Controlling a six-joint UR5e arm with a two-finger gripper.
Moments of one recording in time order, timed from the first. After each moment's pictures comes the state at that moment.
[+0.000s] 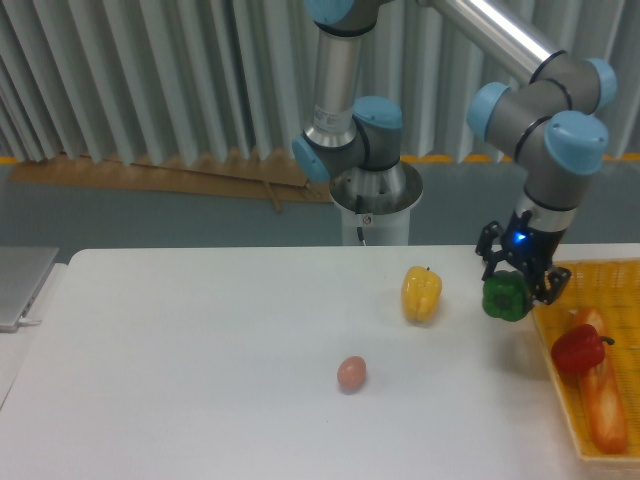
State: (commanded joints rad) arm 2.83 -1.85 -1.51 -1.43 1.45 1.55
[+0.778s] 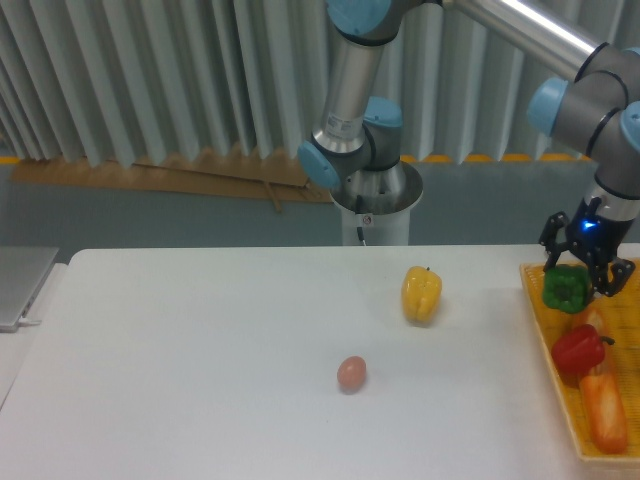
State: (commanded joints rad) arm 2.96 -1.91 -1.47 -1.43 1.44 1.81
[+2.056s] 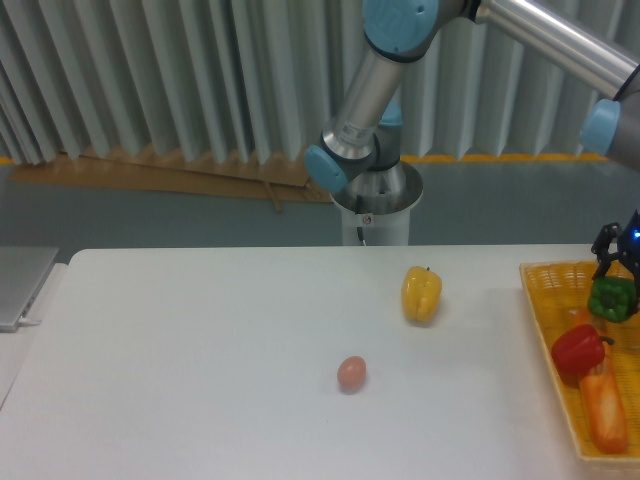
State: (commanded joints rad) arm 3.04 -2.02 -1.43 -1.35 1.44 2.11
